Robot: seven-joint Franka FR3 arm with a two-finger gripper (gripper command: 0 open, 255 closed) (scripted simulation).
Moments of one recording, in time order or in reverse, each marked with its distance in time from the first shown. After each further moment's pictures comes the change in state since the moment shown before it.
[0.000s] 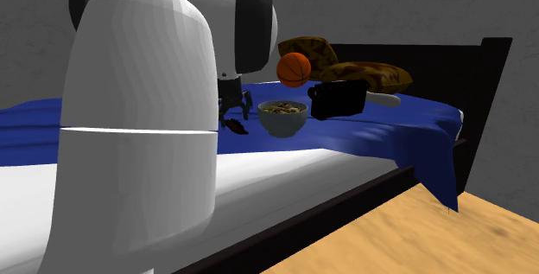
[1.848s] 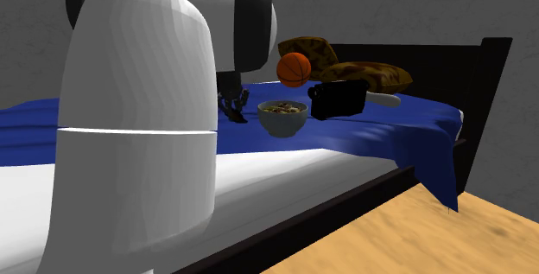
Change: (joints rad) arm 0.002 -0.008 0.002 0.057 0.004 -0.064 -0.006
